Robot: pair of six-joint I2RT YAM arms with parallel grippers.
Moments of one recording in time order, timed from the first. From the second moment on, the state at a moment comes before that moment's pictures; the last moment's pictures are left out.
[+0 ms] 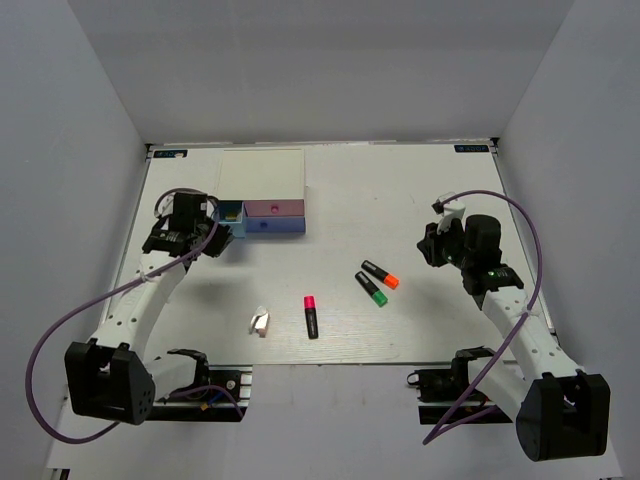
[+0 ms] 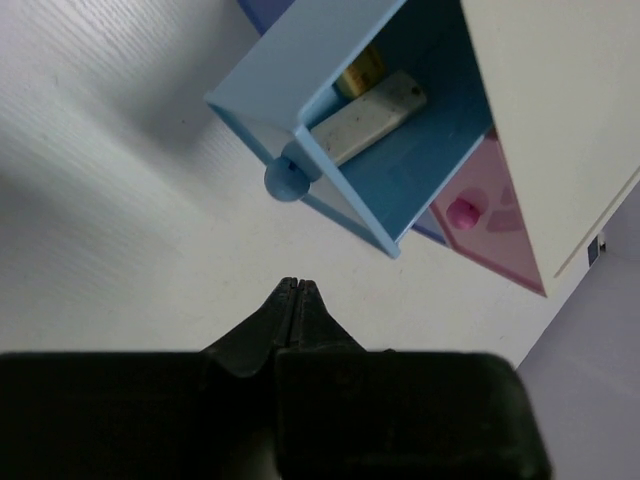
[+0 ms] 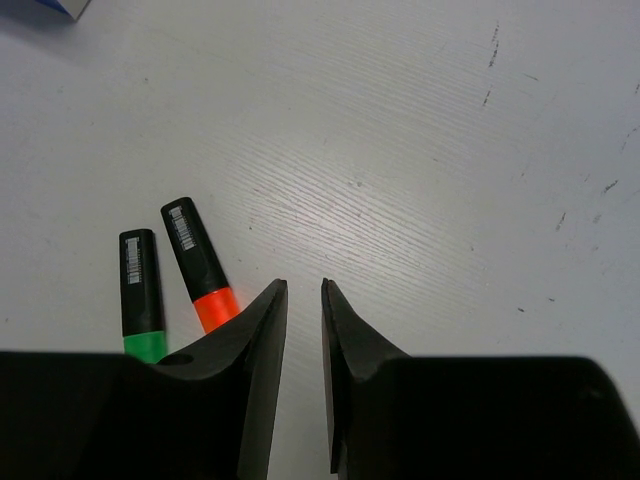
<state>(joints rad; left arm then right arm) -0.16 1.16 0.94 -0.63 -0.09 -1.13 0.13 0.96 0.59 -0.15 -0.34 -0.14</state>
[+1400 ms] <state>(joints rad) -0.02 1.46 0.95 -0.36 0.00 -1.13 0.13 1.00 0.59 -0.13 -0.34 -0.15</state>
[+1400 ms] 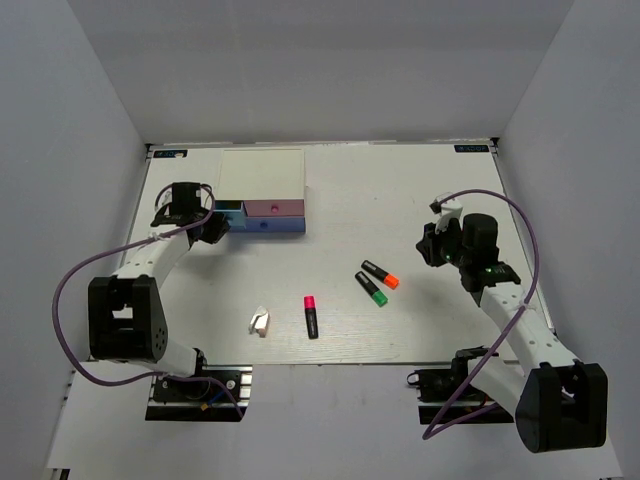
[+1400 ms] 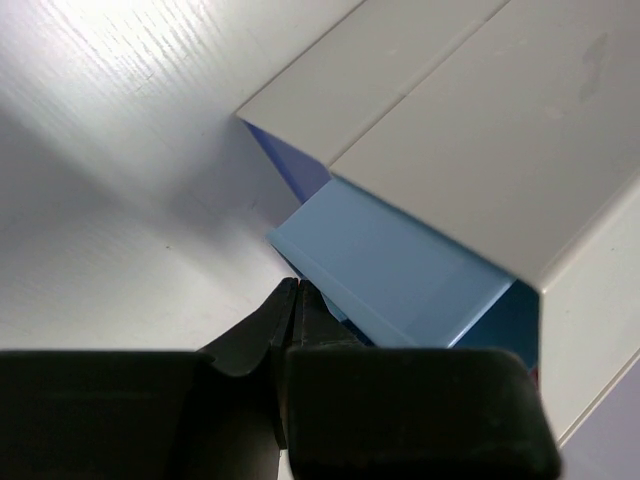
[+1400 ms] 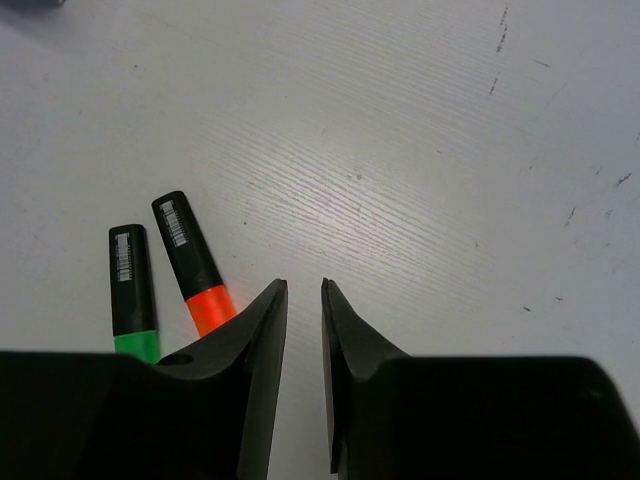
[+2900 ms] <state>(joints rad) -0.04 1.32 0.74 -0.16 0.23 -0.81 0.13 1.08 0.60 -0.11 -0.37 -0.20</state>
